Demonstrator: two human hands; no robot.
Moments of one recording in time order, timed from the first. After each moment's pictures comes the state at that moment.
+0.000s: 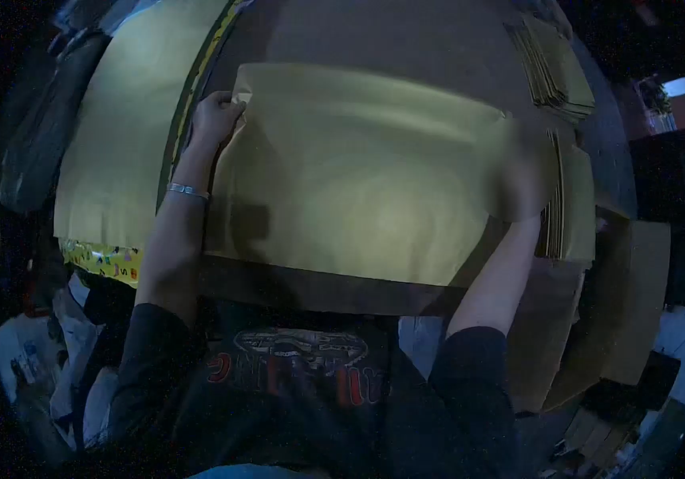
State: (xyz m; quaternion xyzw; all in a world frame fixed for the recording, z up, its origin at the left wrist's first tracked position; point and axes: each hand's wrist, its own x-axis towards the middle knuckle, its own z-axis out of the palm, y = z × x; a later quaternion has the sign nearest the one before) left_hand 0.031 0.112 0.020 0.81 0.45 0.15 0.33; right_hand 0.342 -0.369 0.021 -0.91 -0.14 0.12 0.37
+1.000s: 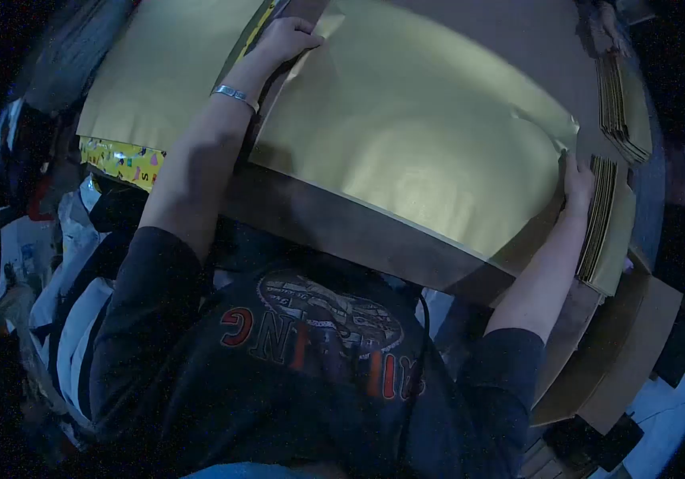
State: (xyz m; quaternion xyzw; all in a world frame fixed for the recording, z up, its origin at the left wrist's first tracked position) left_hand 0.019 0.161 -0.025 0.86 0.39 0.12 0.30; right_hand 0.430 -0.382 -0.040 -0.96 -0.18 0.00 0.21
